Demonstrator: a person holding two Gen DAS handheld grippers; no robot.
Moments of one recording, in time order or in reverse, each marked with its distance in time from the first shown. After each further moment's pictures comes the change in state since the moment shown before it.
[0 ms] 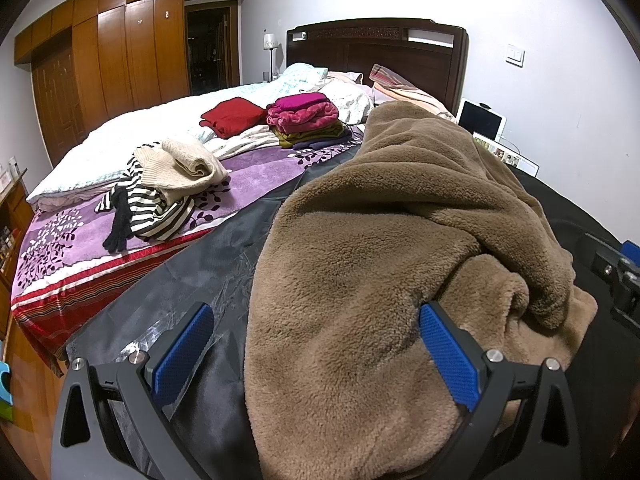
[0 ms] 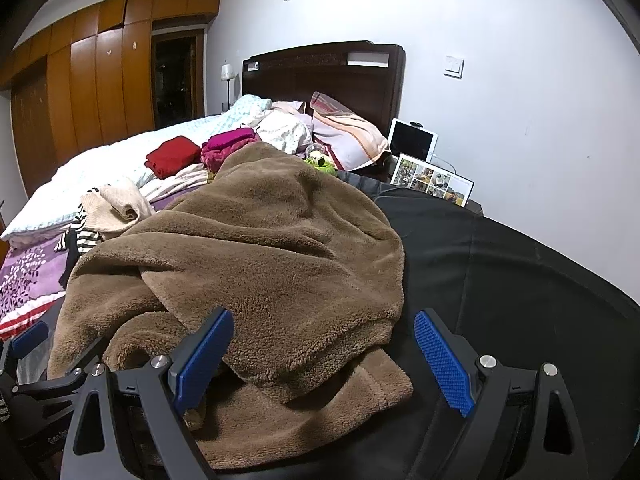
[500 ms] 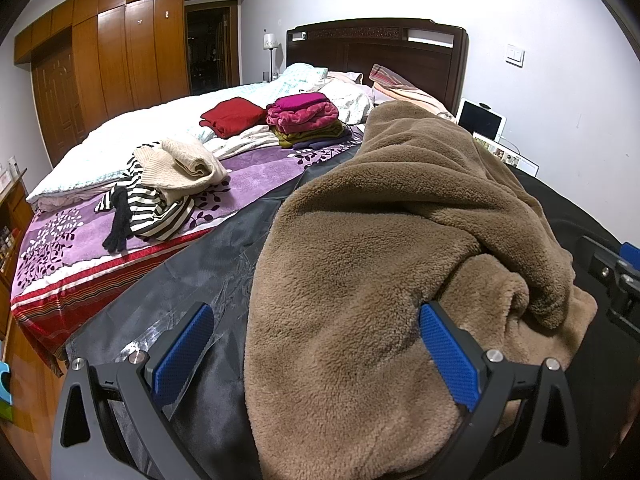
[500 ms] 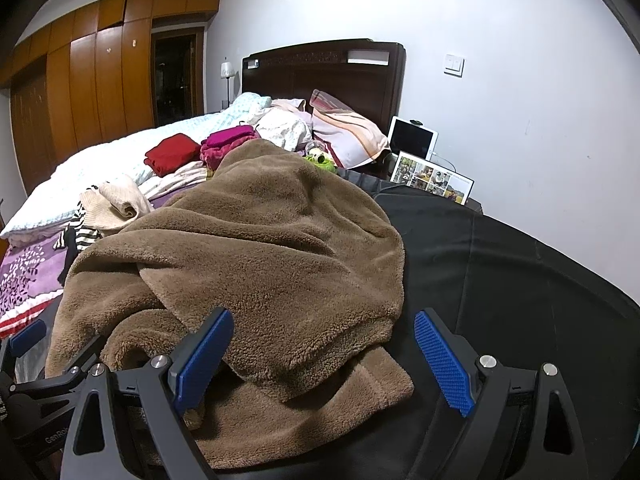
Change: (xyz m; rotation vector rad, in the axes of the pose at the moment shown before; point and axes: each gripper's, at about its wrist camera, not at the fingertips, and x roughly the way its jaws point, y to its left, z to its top) left arm 0.001 0.001 0.000 -0.002 0.001 -0.002; right arm 0.001 0.000 -0.001 0.003 0.006 -0.003
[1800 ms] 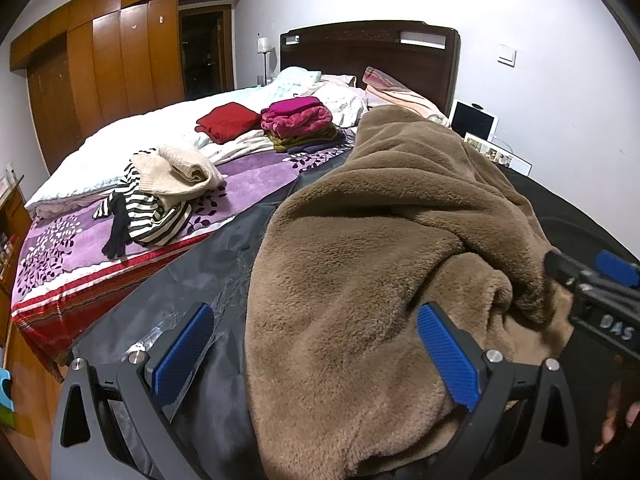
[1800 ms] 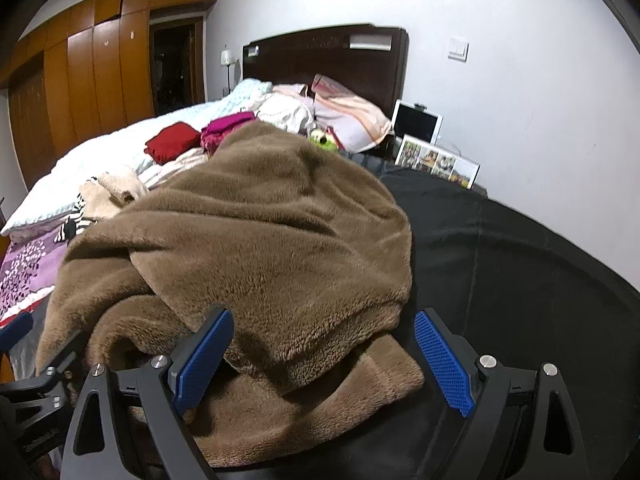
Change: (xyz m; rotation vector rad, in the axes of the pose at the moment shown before) left arm -0.015 -0.004 0.000 0.026 -0.016 -0.015; right arm 0.023 -0.001 -0.008 0.011 0.077 0.022
